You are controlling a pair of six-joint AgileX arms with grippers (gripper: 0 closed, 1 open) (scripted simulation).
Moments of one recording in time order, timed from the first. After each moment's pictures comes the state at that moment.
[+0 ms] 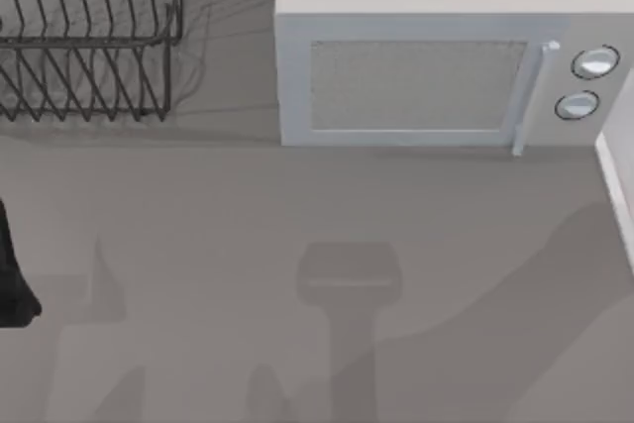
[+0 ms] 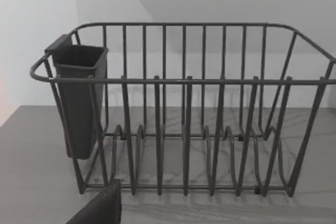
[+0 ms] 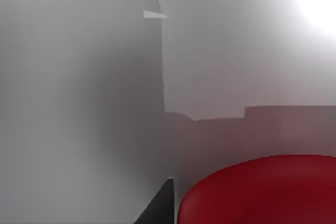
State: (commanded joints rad) left arm 0.00 0.00 0.00 0.00 0.00 0.00; right arm -0.27 2.34 1.28 -0.51 0.00 -0.24
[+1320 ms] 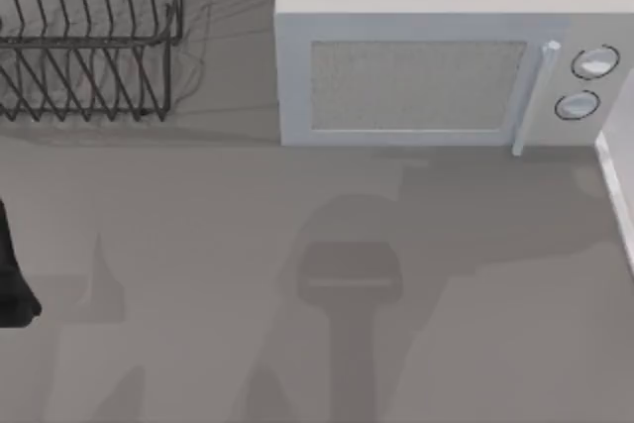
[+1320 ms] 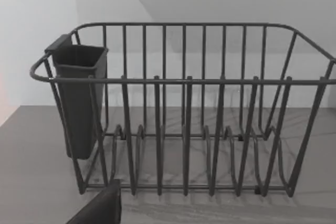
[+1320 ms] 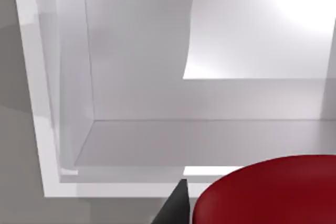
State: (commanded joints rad) left arm 0.00 0.00 0.00 0.00 0.00 0.00; right arm -0.27 2.03 1.88 -1.40 -0.01 -0.25
